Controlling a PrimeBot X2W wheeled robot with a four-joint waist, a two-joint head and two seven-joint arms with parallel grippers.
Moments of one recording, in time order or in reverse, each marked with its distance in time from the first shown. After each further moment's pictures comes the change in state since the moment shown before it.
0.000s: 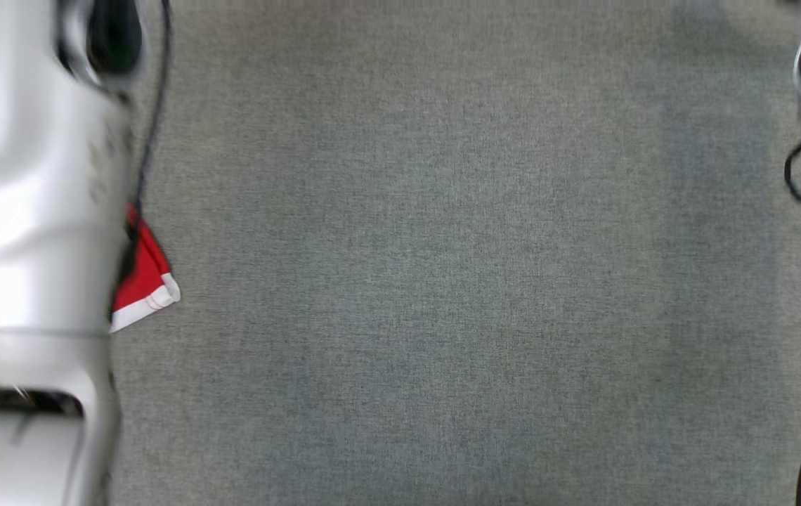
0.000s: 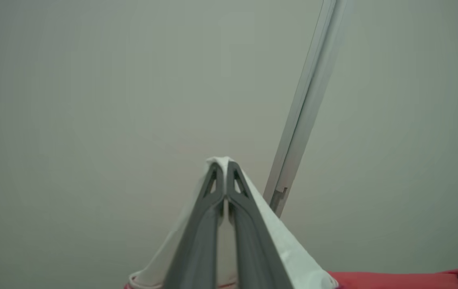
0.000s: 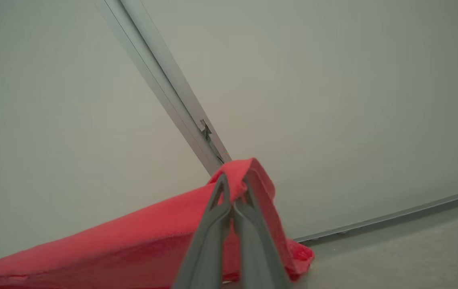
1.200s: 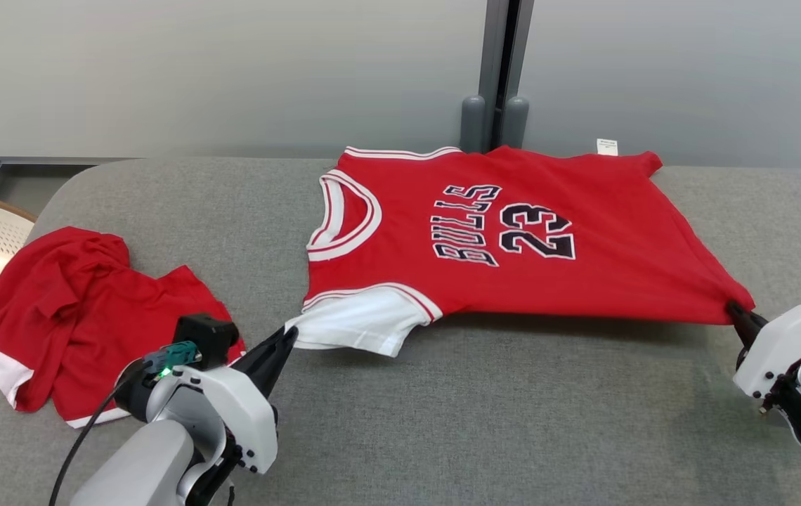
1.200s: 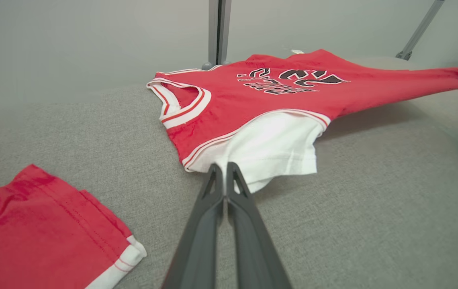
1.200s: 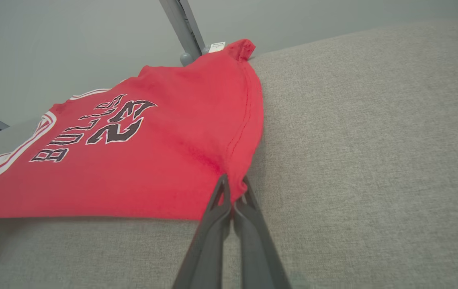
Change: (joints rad) left arm 0.796 0.194 -0.519 -0.077 -0.082 -0.018 0.172; right arm 0.705 -0.270 0.391 0.014 0.326 0.000 0.265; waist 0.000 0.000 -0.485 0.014
